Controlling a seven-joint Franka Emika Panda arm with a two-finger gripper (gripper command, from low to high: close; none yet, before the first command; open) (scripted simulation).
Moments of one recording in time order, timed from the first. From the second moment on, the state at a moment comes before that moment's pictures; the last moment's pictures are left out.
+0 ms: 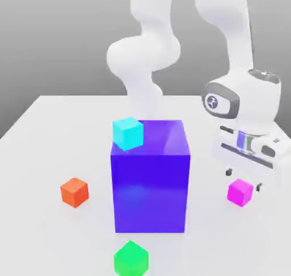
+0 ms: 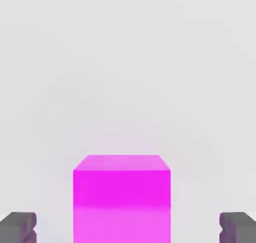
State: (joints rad) arm 0.76 0.25 0.01 -2.79 -0.03 3.04 -0.73
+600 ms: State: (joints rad) arm 0.70 0.04 -0.01 -2.77 0.06 2.84 -0.71
